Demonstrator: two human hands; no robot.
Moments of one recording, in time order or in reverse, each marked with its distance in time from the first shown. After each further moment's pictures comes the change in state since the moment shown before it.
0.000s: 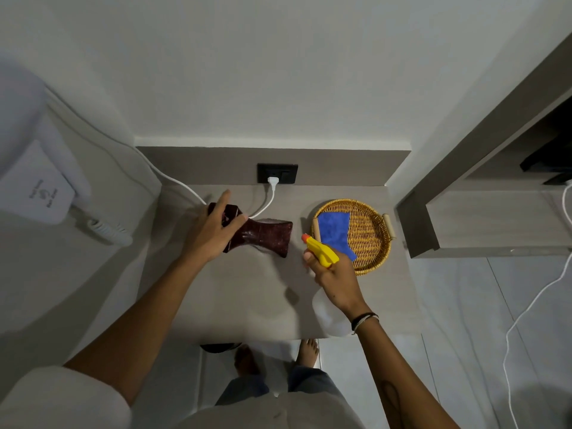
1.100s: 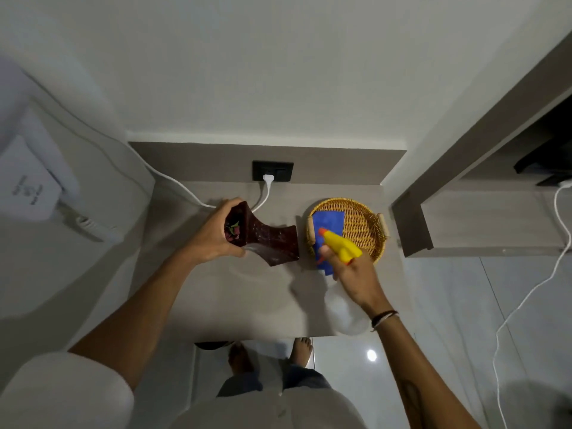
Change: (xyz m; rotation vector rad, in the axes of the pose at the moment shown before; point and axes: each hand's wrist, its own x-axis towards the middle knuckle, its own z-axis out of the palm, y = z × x) left_hand 0.013 -0.023 0.016 -0.171 -0.250 0.274; right_hand -0.001 -0.006 -0.051 -0.007 -0.012 0.039
